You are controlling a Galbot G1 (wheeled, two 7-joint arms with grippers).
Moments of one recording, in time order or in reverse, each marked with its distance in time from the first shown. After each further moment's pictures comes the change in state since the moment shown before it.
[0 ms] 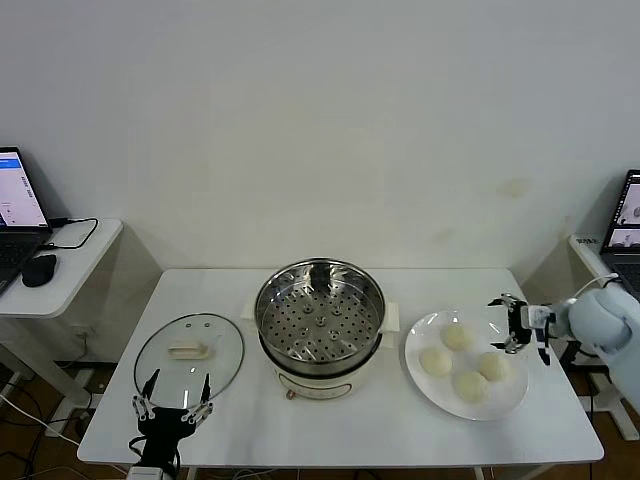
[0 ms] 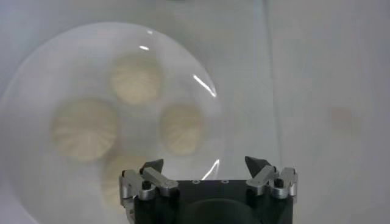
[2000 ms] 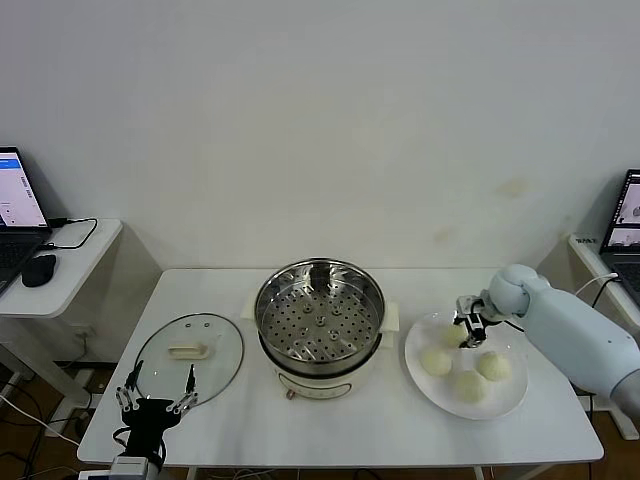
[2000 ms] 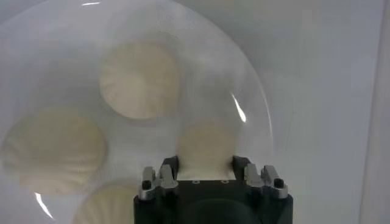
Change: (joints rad) left arm -0.018 0.024 -0.050 0.004 -0.025 0.008 0.001; right arm 0.265 0.184 -0.346 -0.220 0.008 -0.049 -0.035
